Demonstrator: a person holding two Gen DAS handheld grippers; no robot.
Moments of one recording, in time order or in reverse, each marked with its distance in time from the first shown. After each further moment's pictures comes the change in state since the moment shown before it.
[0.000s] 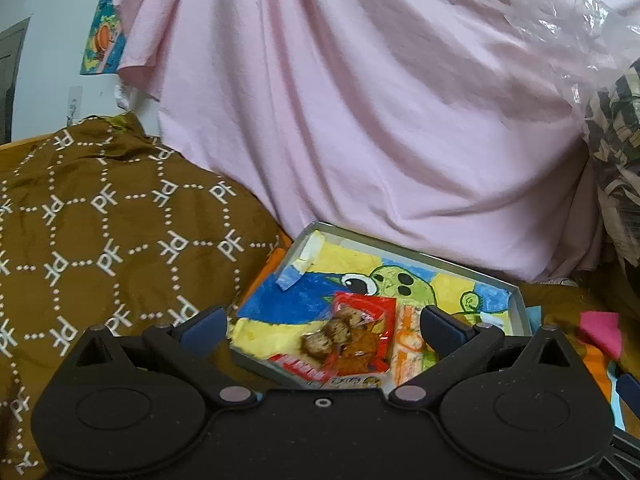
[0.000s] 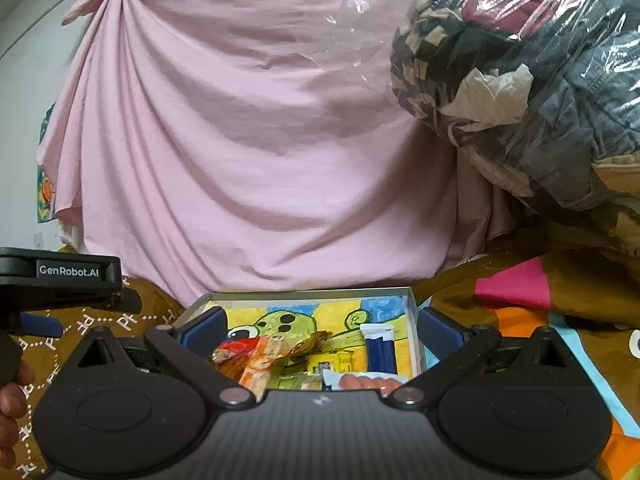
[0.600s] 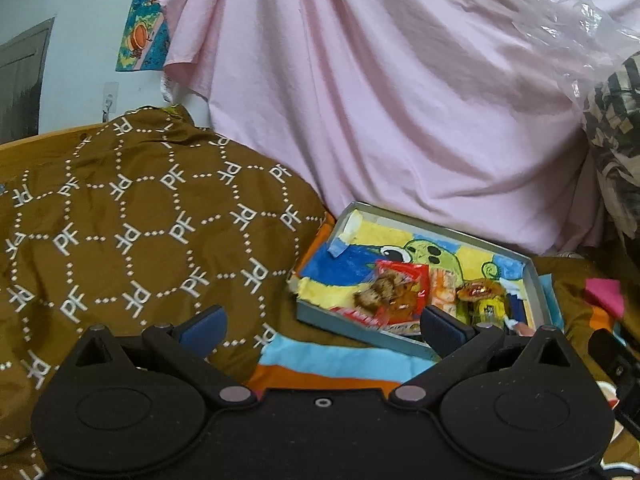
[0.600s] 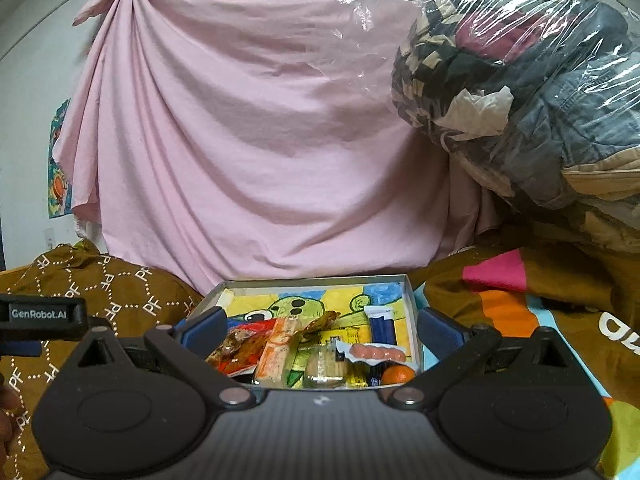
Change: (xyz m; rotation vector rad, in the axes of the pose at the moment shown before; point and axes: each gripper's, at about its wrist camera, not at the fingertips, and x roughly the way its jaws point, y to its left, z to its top) left arm -0.063 0.047 -0.033 0.015 0.009 0.040; right arm -0.059 0.018 -0.003 0.002 0.017 -0.017
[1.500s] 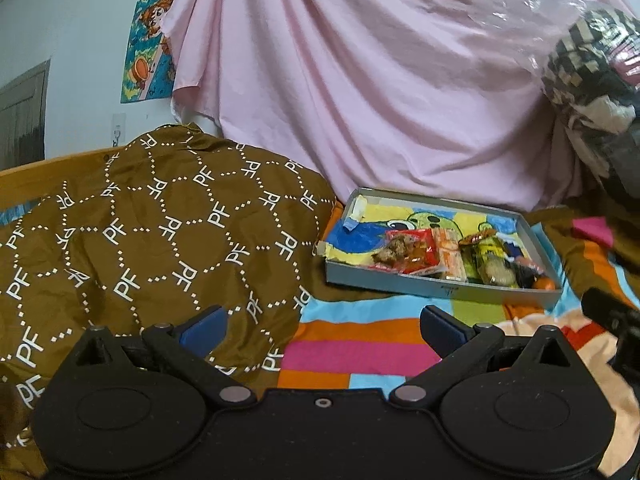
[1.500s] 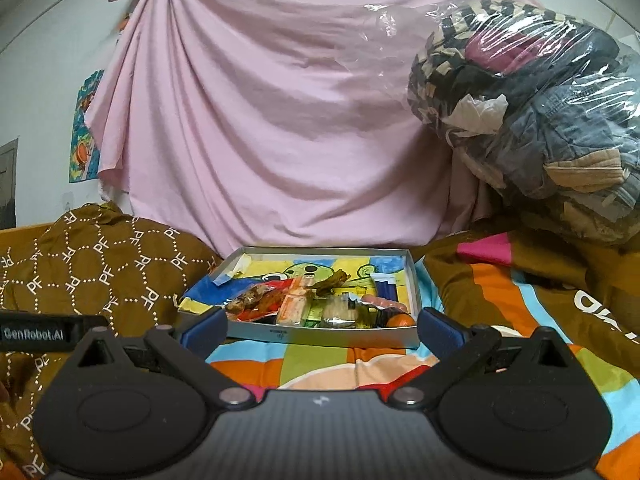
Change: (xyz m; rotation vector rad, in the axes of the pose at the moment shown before) left arm -0.062 0.029 -0.069 0.147 -0.070 0.000; right arm -0.066 0.033 -0.039 -0.077 0.019 -0.011
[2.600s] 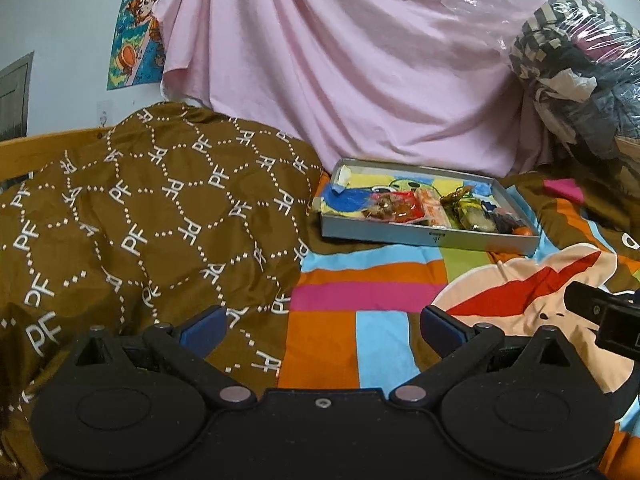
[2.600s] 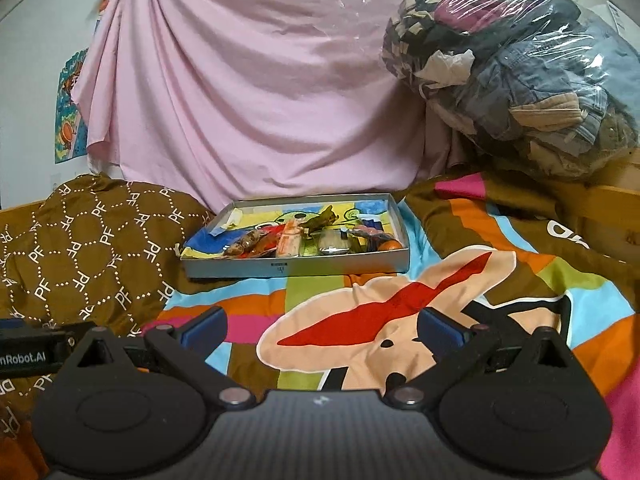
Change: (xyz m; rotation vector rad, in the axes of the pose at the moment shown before) left arm -0.026 0.036 -0.054 0.032 0.023 -0.092; right arm -0.038 0.021 -0.043 0.067 0.103 -0.073
